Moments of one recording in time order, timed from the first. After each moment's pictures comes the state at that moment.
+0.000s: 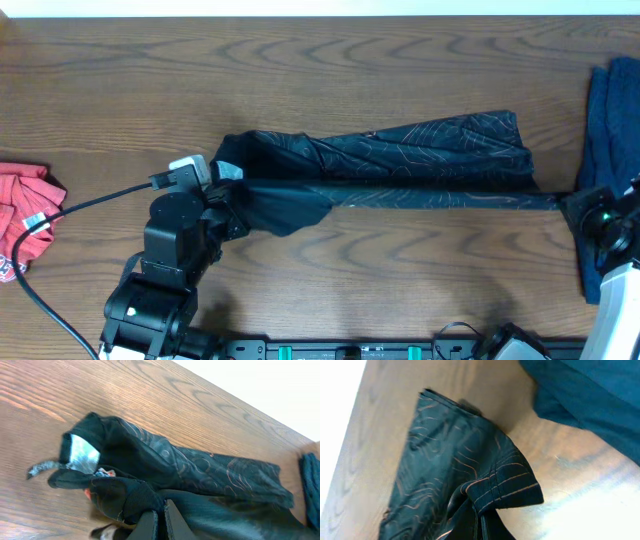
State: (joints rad) left arm -0.28 0.69 0.73 -0.62 -0.01 -0.61; right arm -0.64 1.08 0.85 -0.75 -0.33 0.53
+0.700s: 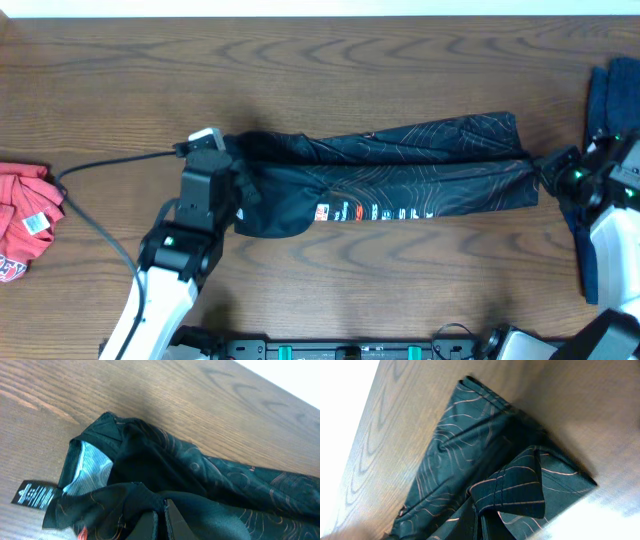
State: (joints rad) left arm -0.27 1.04 0.73 -0.42 -0.10 -0.61; right arm -0.45 1.39 0.89 -0.46 -0.39 0.59
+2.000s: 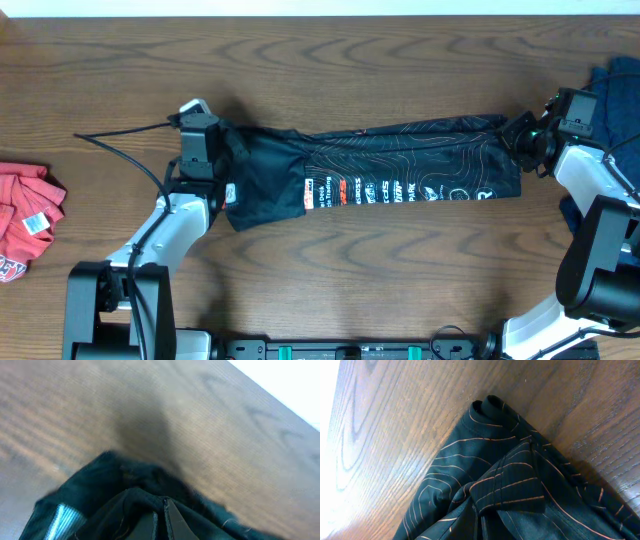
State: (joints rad) left arm -0.08 1.55 0.73 0.15 -0.04 -0.61; right arm -0.27 1.81 1.07 -0.26 -0.32 0.72
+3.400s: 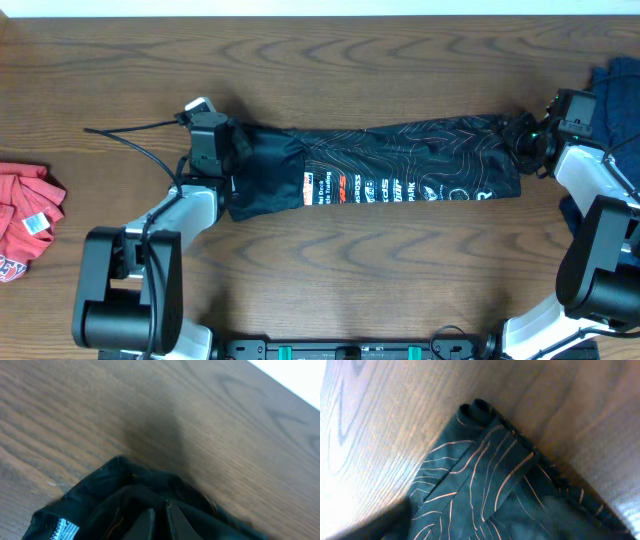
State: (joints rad) left arm -0.10 1.69 0.74 0.27 -0.11 -0.59; right arm -0.27 1.81 1.07 -0.26 -0.28 0.70
